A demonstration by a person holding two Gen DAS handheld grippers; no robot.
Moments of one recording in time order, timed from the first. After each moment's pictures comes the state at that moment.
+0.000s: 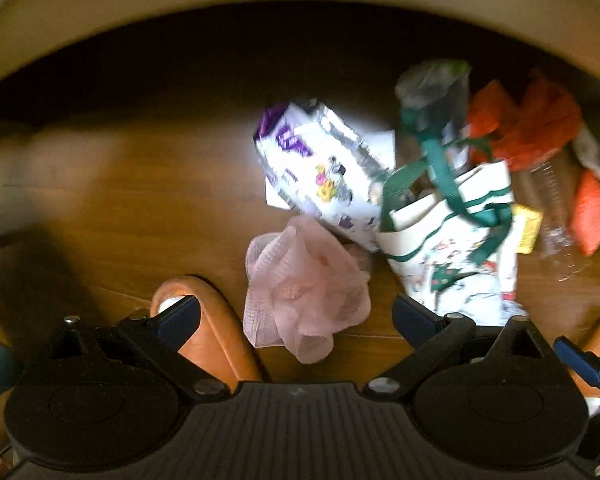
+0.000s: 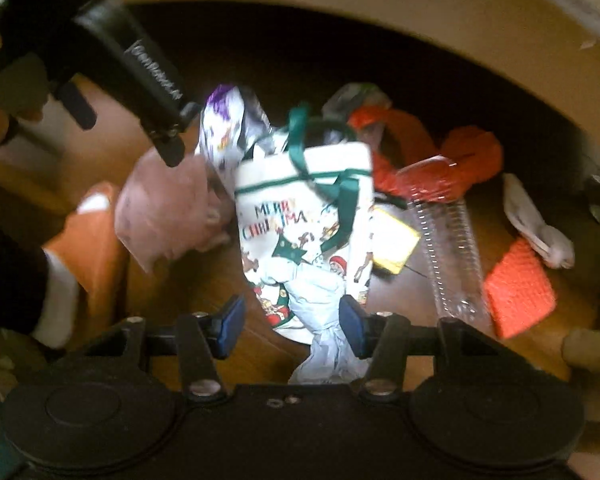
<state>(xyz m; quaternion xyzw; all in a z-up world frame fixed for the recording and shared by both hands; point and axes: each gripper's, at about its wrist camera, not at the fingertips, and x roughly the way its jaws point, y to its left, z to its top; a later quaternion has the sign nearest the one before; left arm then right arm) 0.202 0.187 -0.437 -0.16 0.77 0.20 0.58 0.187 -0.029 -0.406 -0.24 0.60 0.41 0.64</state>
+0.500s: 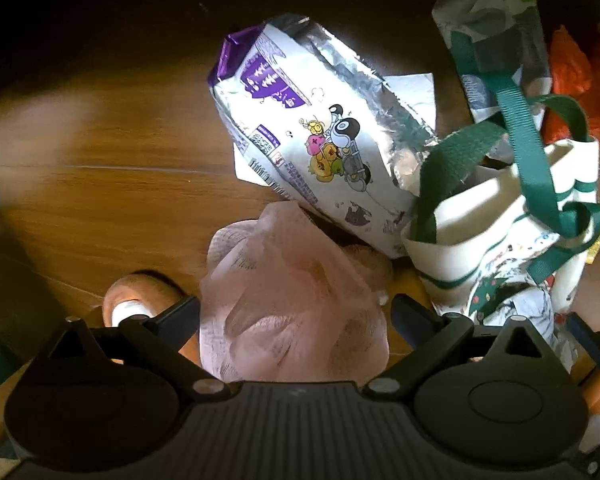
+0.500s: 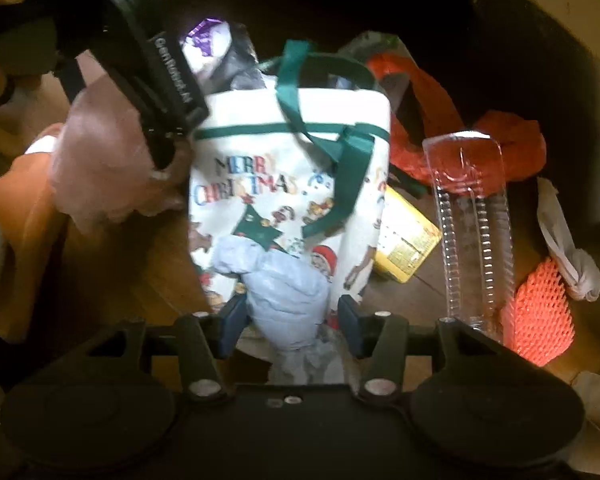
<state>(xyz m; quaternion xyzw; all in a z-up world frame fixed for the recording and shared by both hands) 0.202 0.187 -0.533 -0.18 0.81 0.20 0.53 0.191 -0.020 -0.482 -0.30 0.58 0.42 0.63</state>
